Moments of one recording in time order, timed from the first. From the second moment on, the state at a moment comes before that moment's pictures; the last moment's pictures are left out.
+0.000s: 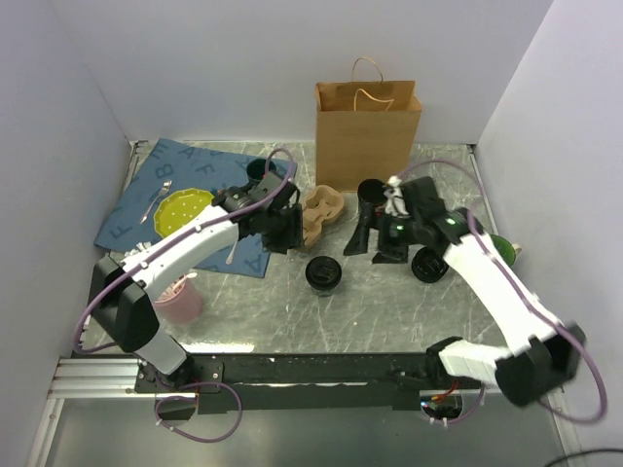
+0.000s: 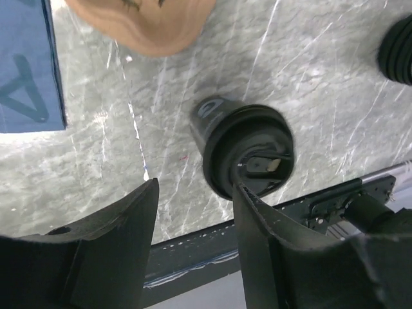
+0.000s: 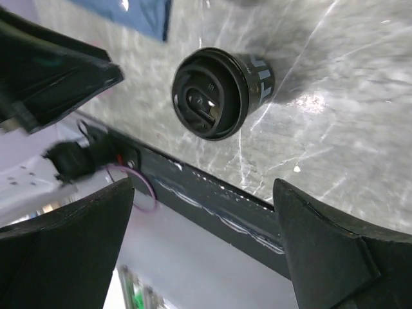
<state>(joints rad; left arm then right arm) -0.73 1.58 1.45 -0.89 0.03 -0.72 0.39 1.15 1.15 -0.91 -0.41 0.58</state>
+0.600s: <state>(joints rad) -0.66 1.55 1.18 -0.58 0.24 -0.63 0.43 1.60 1.26 -0.87 -0.55 0.34</state>
